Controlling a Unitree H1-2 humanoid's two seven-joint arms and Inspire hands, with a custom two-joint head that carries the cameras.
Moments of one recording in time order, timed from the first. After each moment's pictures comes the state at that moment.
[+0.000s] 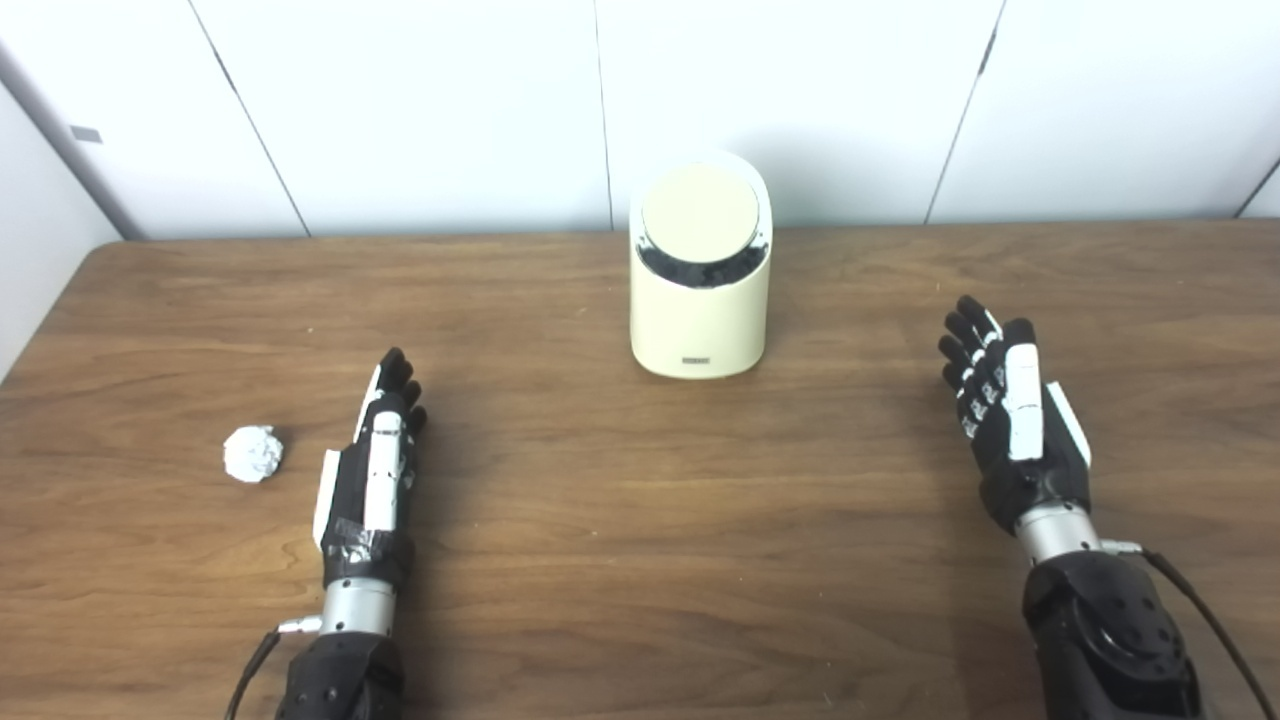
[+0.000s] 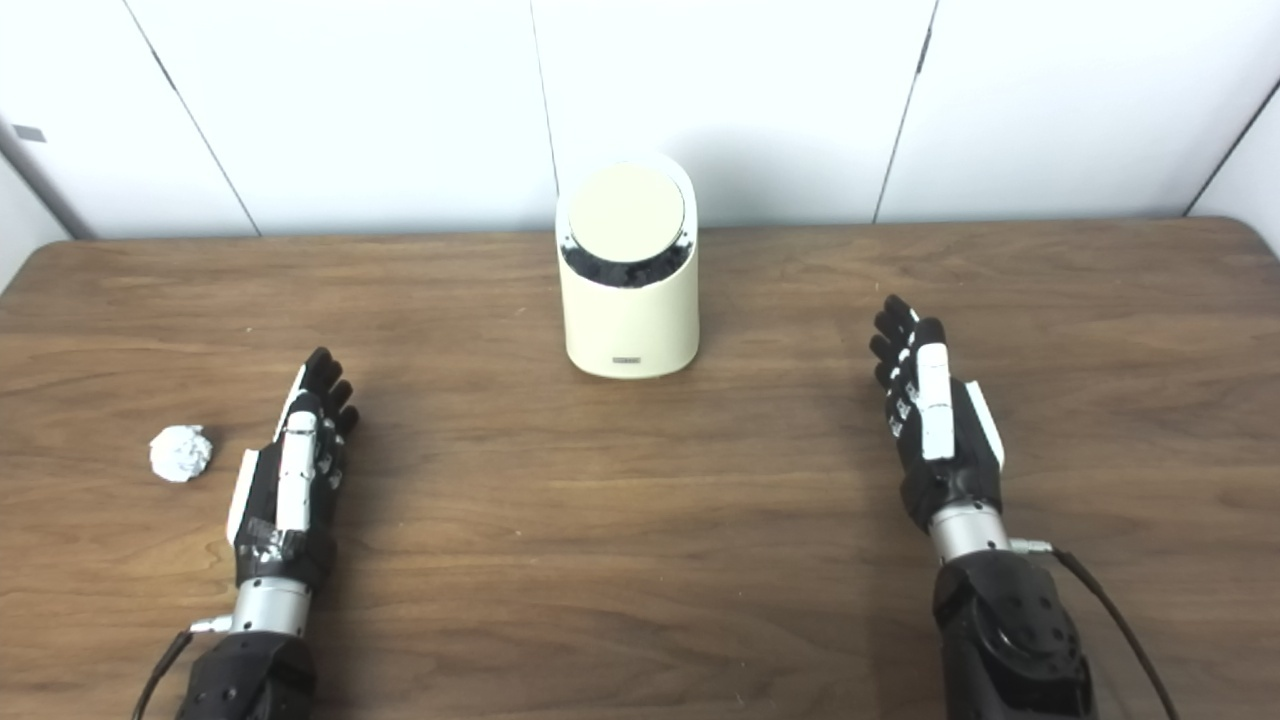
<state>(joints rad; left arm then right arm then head) 0.07 0.04 0.12 -0.12 -0.15 -0.04 -0.01 -0.07 -0.09 -0.13 -0.18 0.17 0.27 0.03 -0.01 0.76</state>
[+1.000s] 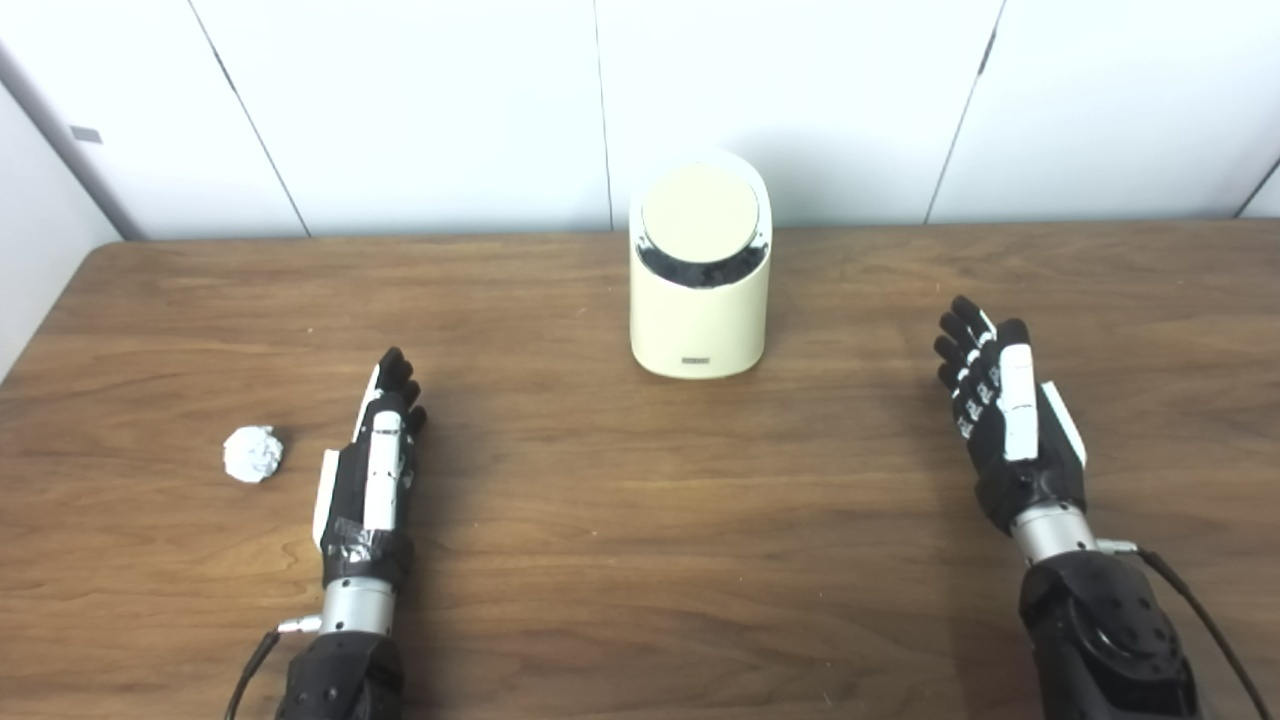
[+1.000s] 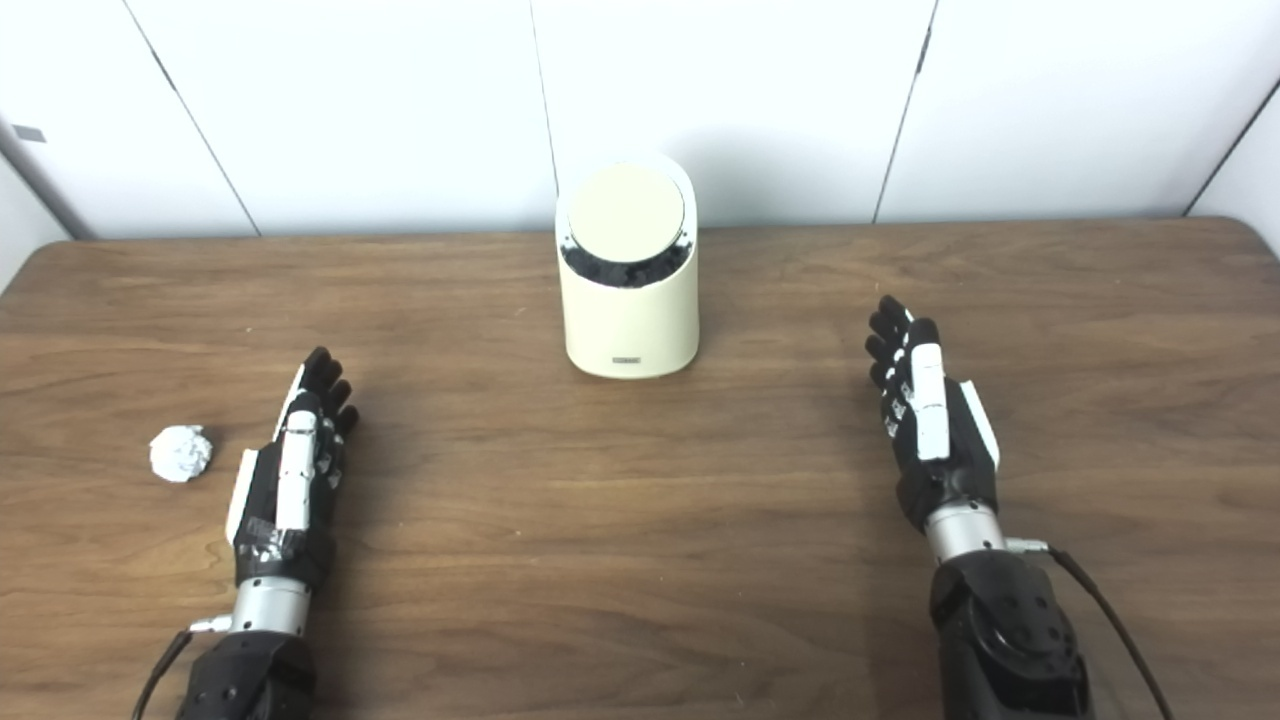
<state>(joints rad) 0.07 0.04 0.12 -0.11 -0.14 -0.05 -0.01 -0.07 -0.09 -0.11 -0.18 0.15 0.25 0.03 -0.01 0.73</state>
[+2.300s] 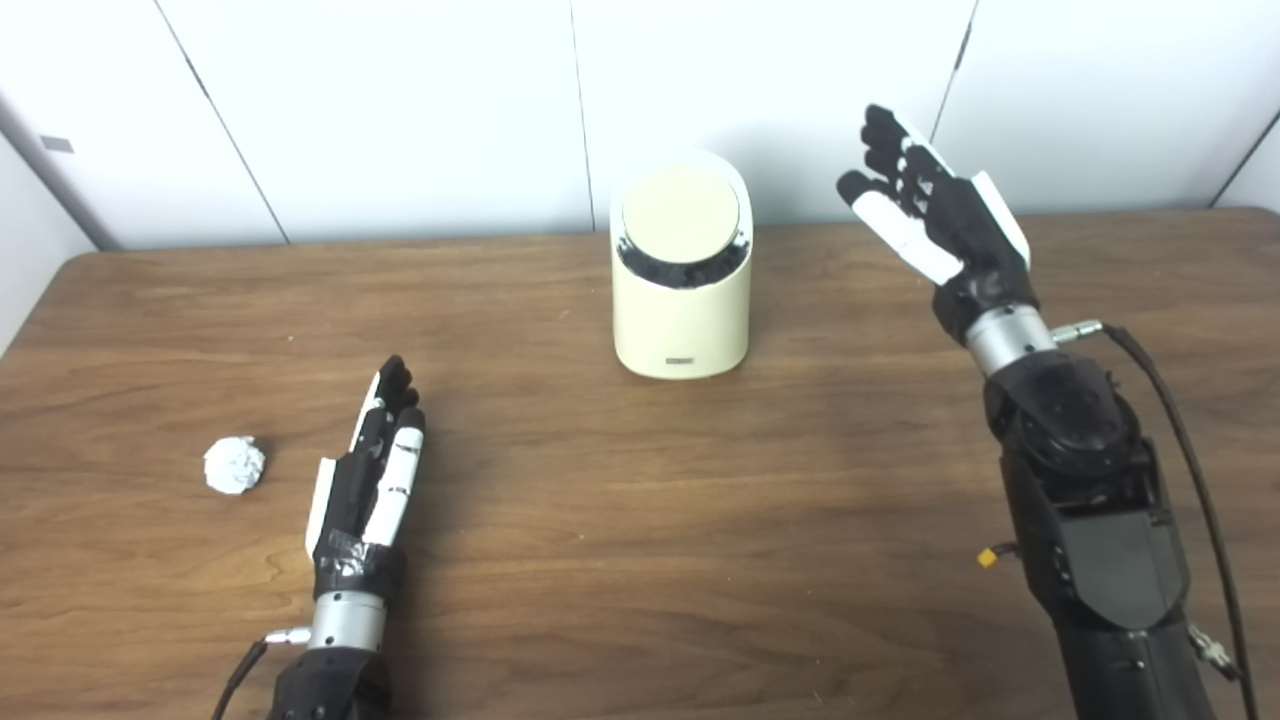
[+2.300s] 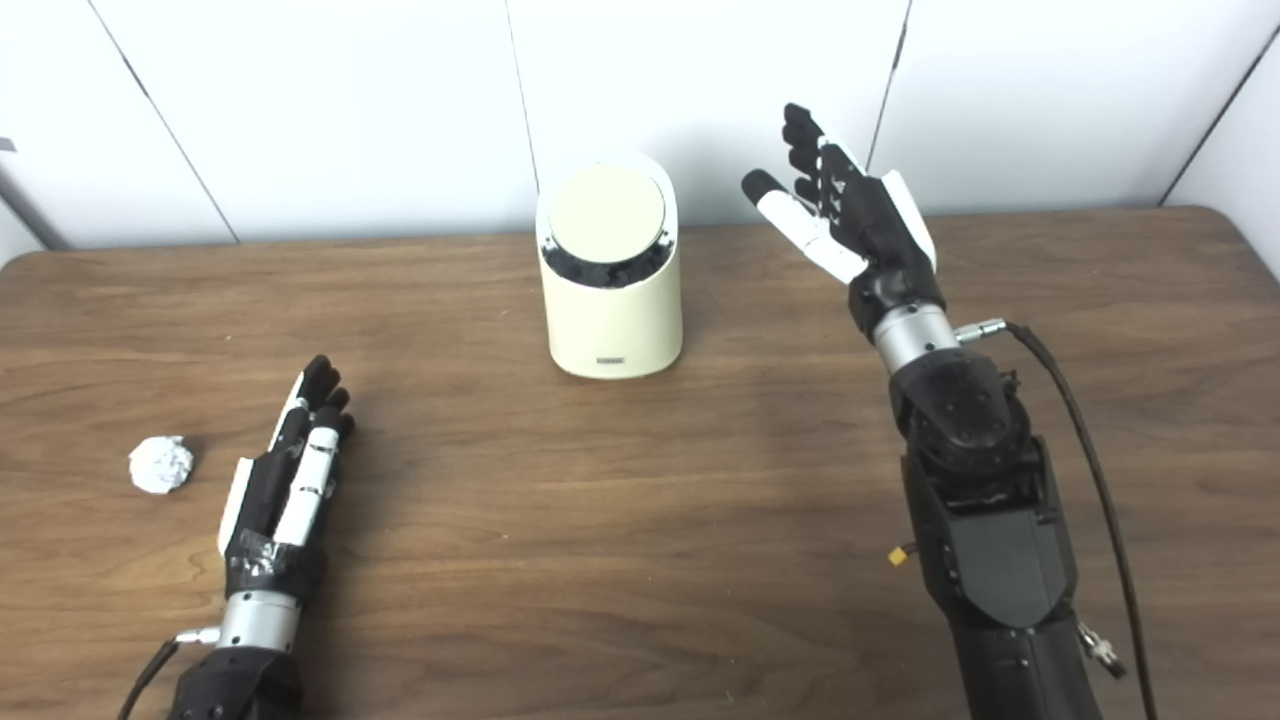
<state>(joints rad) 0.09 0.06 0.10 -0.13 -0.13 -0.05 -0.04 -0.44 -0.19 0.04 -0.17 -0.10 0.37 0.06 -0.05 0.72</state>
